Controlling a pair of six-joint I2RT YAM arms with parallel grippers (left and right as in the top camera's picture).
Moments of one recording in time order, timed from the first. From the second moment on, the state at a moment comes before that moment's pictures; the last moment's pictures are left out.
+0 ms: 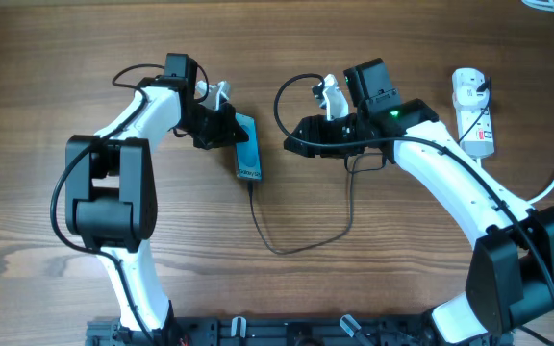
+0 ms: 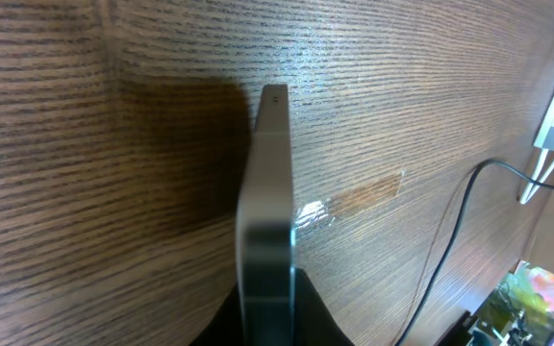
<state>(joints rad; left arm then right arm) -0.10 2.11 1.42 -0.75 0.66 -0.19 0.39 1.71 1.23 -0.61 -0.65 0.36</state>
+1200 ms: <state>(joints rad) -0.10 2.11 1.43 -0.78 0.45 -0.19 0.39 1.71 1.23 -0.63 -0.62 0.33</state>
